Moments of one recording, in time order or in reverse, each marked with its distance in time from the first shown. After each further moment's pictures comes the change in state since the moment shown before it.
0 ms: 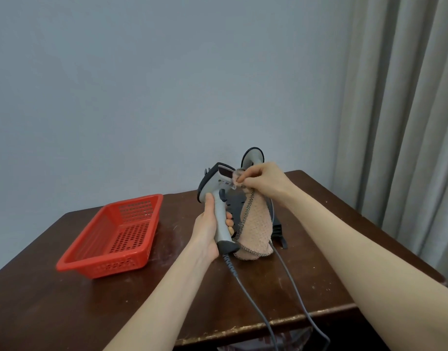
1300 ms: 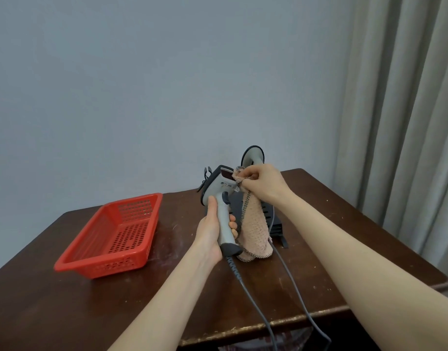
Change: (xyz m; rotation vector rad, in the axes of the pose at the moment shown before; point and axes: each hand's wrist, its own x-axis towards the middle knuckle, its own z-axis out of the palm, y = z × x) left_hand 0.008 -0.011 -0.001 -0.024 -0.021 -0.046; right_hand 0.004 0.008 0.008 -0.146 0.048 -0.026
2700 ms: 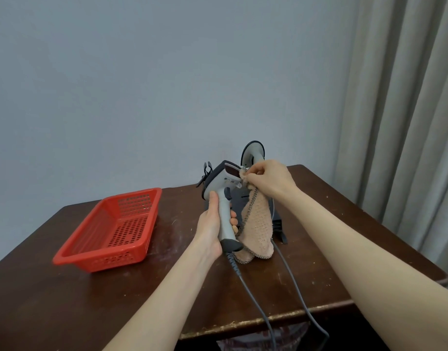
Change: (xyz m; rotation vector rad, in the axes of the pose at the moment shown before) left_hand -0.001 -0.001 0.002 0.014 0.024 0.023; right_hand -0.002 0.005 -0.004 -0.084 0.054 0.054
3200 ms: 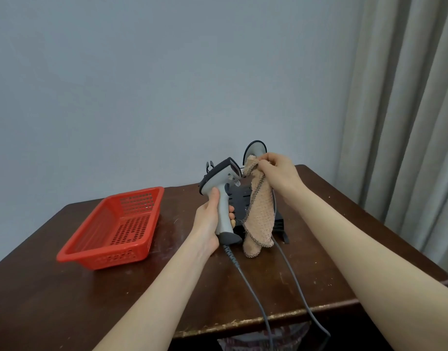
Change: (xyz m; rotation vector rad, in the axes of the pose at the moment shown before) left_hand -0.002 0.010 -0.002 0.106 0.050 0.153; right_hand 0.001 -0.001 -0.005 0.352 0.082 0.067
